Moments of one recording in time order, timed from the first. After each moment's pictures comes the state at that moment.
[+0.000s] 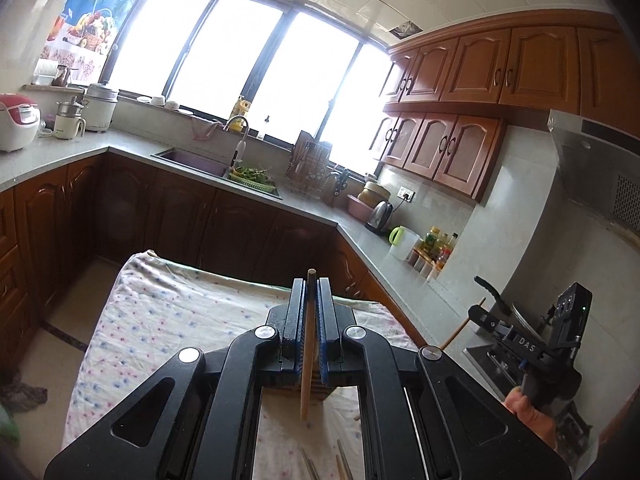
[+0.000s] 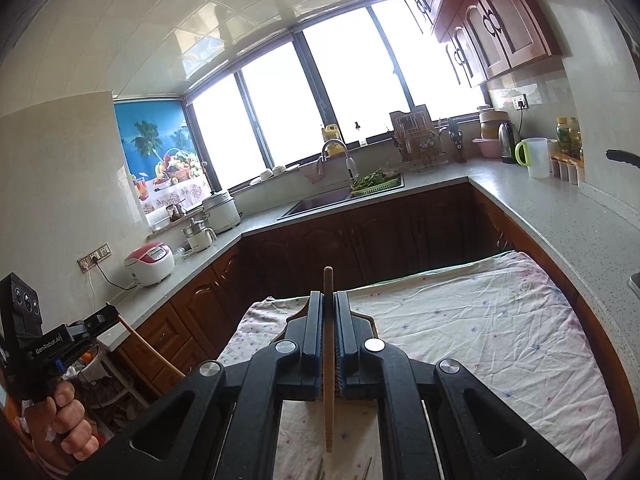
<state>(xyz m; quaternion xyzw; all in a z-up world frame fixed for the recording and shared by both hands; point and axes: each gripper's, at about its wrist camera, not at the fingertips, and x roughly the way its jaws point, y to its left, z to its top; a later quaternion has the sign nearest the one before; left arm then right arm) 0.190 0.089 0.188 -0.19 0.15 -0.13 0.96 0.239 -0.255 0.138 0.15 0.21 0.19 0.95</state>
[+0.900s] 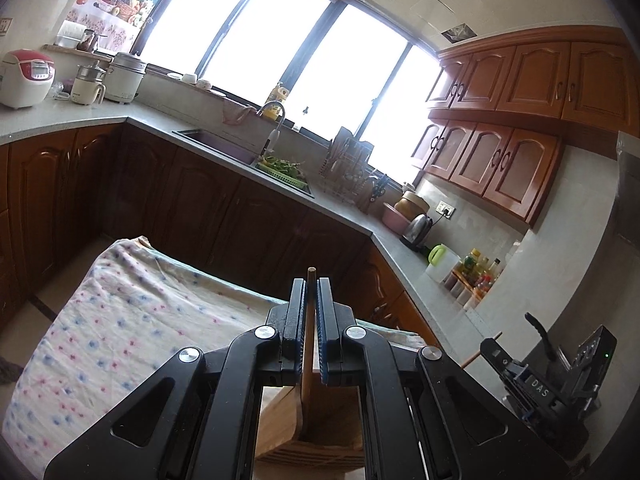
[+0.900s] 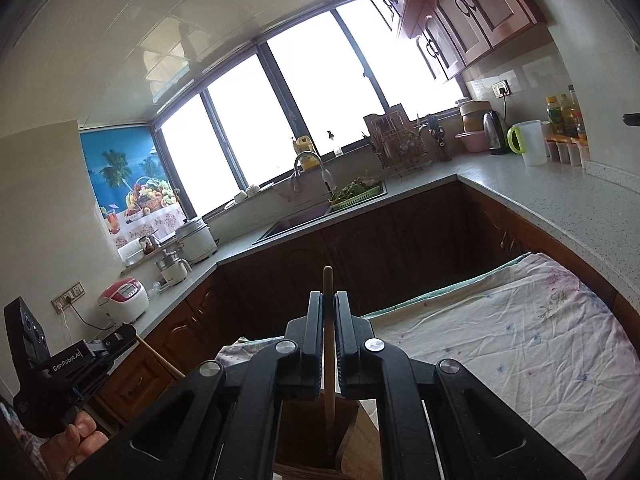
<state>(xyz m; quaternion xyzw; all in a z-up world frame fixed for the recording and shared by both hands) 0.342 0.069 0.112 -0.24 0.17 -0.07 0.95 0.354 -0.238 0.070 0.21 0.21 0.14 0.95</state>
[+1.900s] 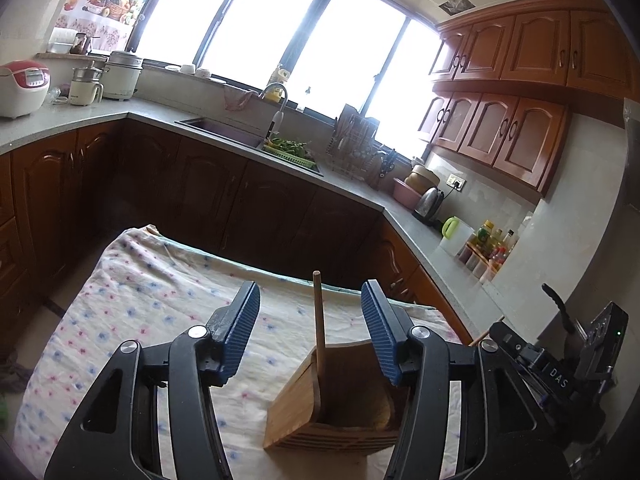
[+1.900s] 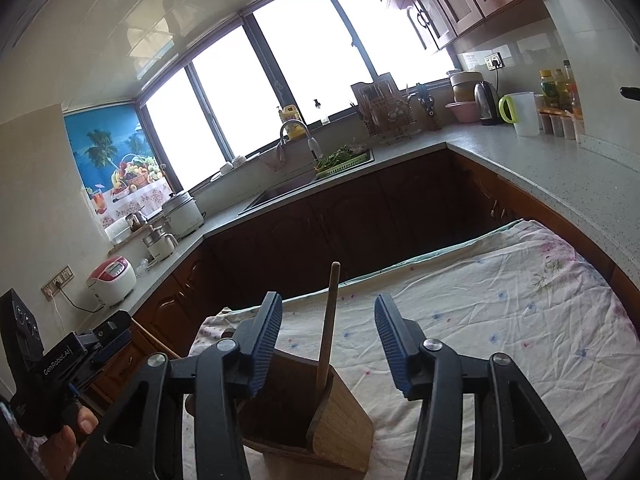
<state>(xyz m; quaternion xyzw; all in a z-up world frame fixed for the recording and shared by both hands) 0.344 0.062 0.103 -0.20 0.21 -0.06 0.96 0.358 -0.238 0.055 0.19 0.25 0.14 0.94</state>
